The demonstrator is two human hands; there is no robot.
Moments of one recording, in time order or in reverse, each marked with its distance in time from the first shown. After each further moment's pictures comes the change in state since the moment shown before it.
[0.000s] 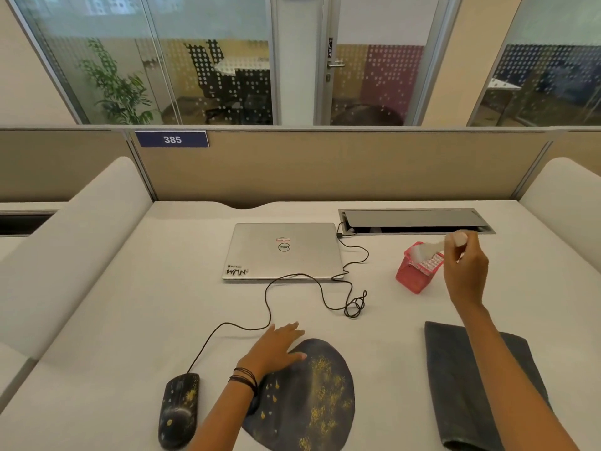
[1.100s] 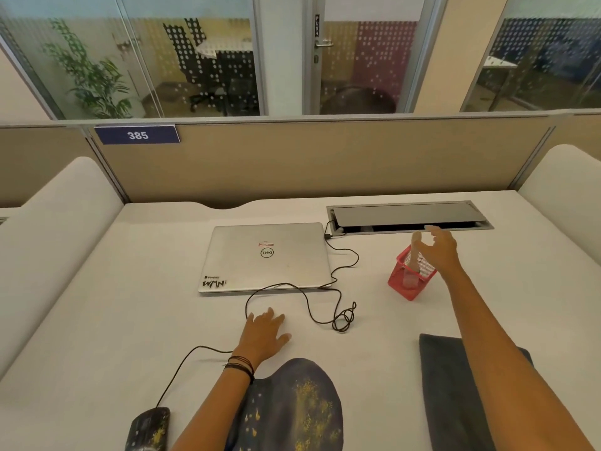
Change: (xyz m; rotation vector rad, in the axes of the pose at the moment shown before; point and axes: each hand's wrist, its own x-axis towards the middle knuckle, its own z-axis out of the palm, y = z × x) left_hand 0.076 -0.011 -0.018 0.299 0.020 -0.193; right_hand 0.071 0.064 0.065 -0.117 -0.488 0.448
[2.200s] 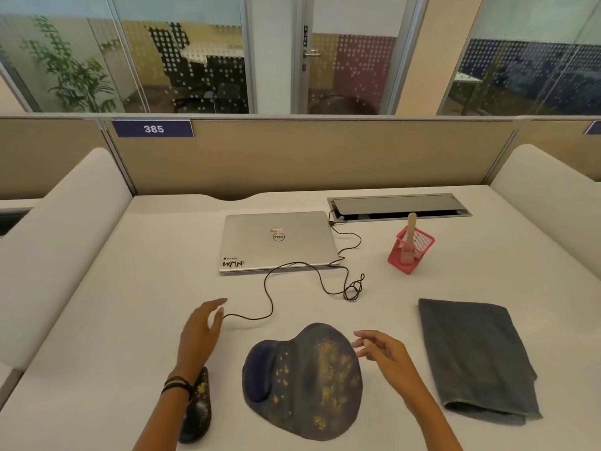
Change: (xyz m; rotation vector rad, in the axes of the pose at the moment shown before) left_hand -0.110 -0.127 0.042 -0.827 0.677 -0.097; right_hand -0.313 0.006 0.074 0.402 -0.403 -0.010
